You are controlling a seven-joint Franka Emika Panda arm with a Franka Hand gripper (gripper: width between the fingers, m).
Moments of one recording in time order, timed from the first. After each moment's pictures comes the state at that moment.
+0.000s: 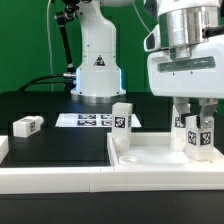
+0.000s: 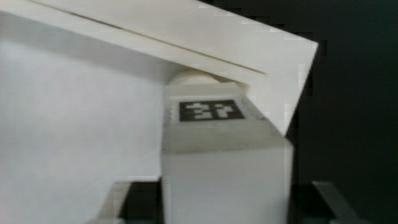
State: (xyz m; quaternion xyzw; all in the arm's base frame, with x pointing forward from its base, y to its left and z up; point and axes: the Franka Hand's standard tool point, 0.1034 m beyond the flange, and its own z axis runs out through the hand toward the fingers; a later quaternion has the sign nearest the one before) arm 0.628 0.107 0.084 -0.81 0.58 -0.04 0.09
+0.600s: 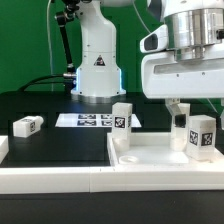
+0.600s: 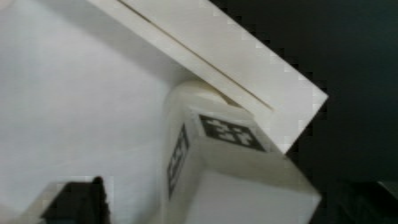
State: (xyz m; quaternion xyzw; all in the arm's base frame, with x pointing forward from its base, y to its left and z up) arm 0.625 0.117 0.081 -0.91 0.41 -0.05 0.08
